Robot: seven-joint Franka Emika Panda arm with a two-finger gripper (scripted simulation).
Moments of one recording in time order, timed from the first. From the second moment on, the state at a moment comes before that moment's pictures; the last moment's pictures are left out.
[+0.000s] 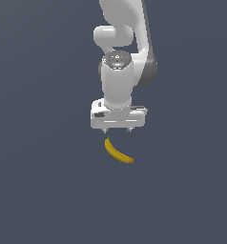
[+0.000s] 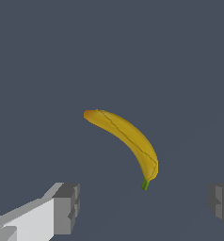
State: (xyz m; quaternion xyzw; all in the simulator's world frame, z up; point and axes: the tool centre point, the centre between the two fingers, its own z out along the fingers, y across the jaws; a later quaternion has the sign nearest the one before) arm 0.013 0.017 0.184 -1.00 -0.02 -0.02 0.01
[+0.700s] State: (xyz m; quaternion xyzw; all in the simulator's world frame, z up) arm 0.018 0.017 0.194 -1.00 -0.03 -0.02 0.02
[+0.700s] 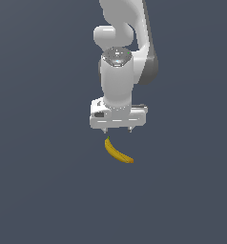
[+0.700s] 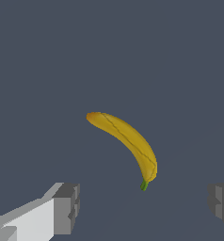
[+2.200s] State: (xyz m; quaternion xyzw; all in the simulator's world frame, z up) arm 0.026 0.013 0.089 -0.95 -0.30 0.00 0.00
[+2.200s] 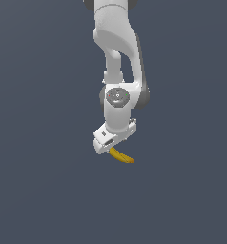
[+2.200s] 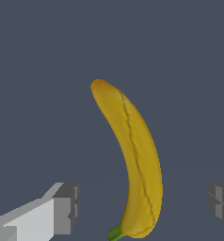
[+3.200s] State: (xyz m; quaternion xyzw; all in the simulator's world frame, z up) arm 0.025 0.013 0.048 -0.94 -0.35 0.00 0.00
